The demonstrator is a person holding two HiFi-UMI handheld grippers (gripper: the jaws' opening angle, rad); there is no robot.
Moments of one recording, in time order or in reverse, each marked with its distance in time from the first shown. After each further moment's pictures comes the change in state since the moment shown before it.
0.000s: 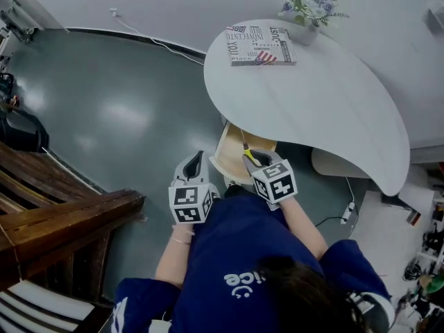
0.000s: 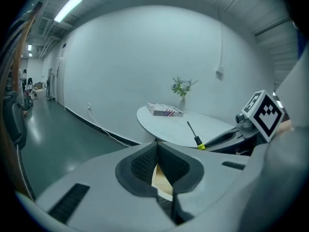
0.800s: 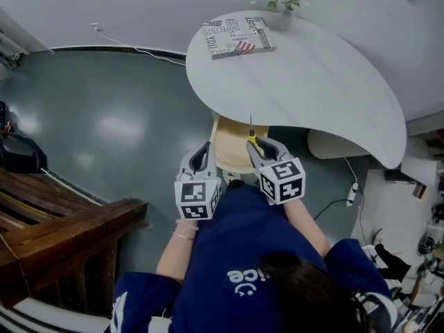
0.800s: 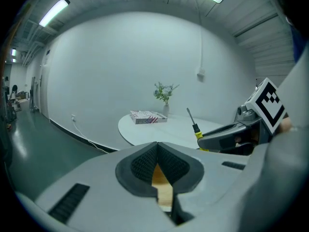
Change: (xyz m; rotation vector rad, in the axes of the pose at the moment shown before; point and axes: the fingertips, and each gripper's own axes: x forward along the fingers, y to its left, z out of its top) left arm -0.001 -0.058 0.020 0.120 -0.074 -0.137; right arm -0.065 -0.013 0.019 0.107 -0.266 -0.157
